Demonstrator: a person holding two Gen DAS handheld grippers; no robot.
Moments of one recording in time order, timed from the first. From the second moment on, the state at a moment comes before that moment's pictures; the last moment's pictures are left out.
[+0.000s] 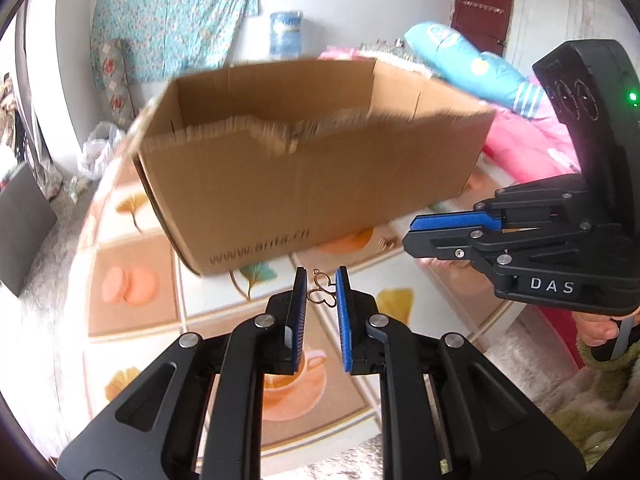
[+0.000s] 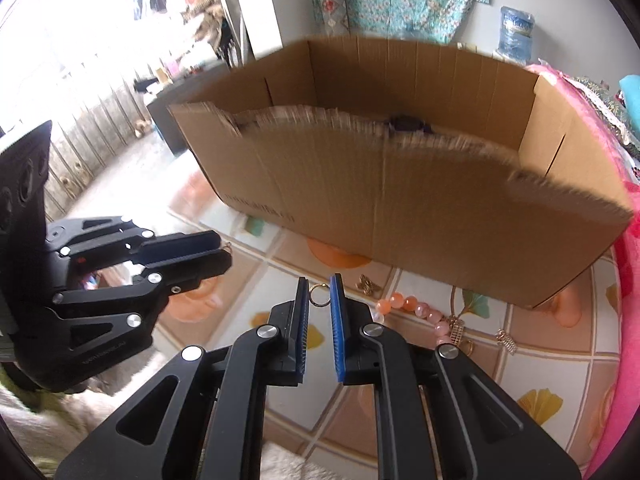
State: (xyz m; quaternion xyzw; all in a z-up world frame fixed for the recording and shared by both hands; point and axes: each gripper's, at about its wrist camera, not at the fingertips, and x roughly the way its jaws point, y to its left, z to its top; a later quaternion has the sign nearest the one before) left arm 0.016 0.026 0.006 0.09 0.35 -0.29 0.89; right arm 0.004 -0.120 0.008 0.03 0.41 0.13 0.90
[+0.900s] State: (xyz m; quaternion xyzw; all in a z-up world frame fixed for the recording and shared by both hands) left arm 0.230 -0.055 0.040 -0.02 0.56 -0.34 0.76; right arm 0.187 -0.207 0.047 0.01 0.53 0.15 0.83
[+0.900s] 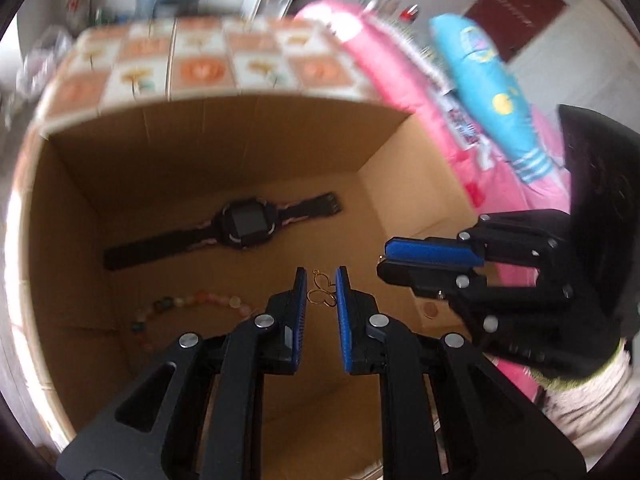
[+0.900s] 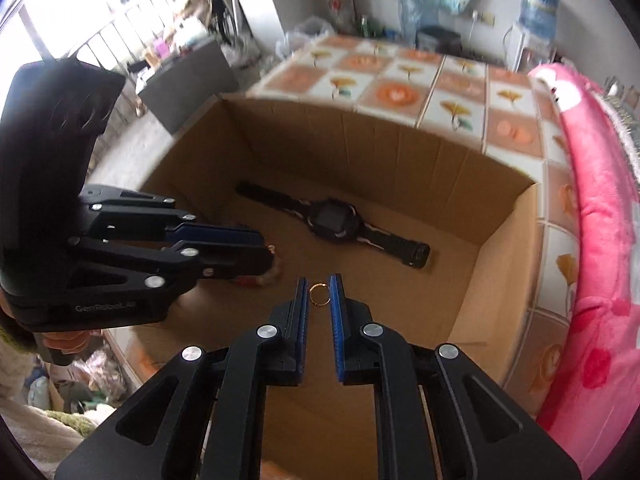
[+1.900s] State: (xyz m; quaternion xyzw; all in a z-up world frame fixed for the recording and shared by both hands) left arm 0.149 0.000 0.124 -0.02 0.41 -0.31 0.86; right arm 0.081 -0.231 0.121 0.10 0.42 0.14 0.89
